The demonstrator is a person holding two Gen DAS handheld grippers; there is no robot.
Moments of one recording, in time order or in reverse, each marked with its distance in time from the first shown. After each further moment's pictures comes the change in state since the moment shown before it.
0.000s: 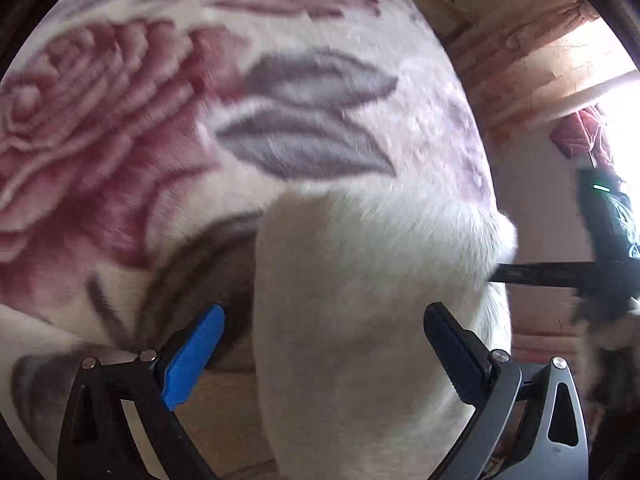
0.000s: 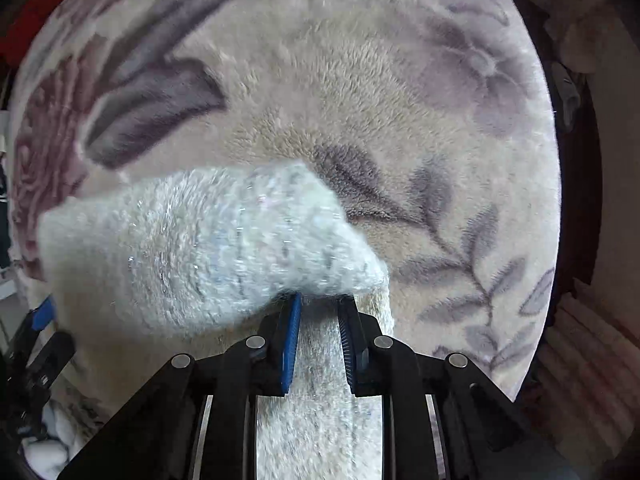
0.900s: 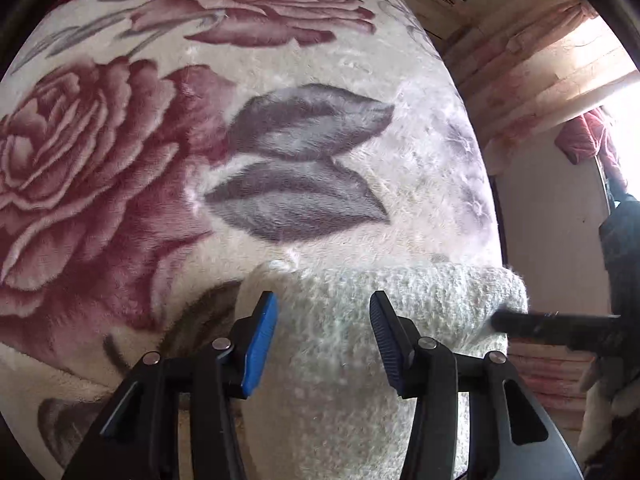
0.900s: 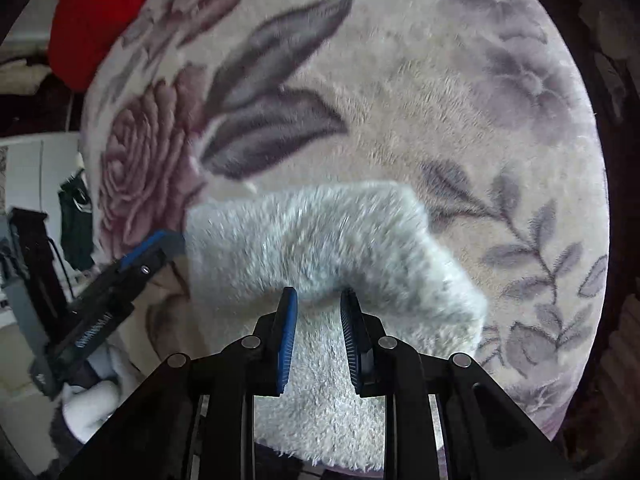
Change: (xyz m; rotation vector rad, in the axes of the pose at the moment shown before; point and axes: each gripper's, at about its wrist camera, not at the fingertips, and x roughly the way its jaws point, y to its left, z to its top) left arm 0.009 -0.012 0.052 0.014 -0.016 0.035; right arm -0.038 0.028 -0.014 0.024 -0.055 0.280
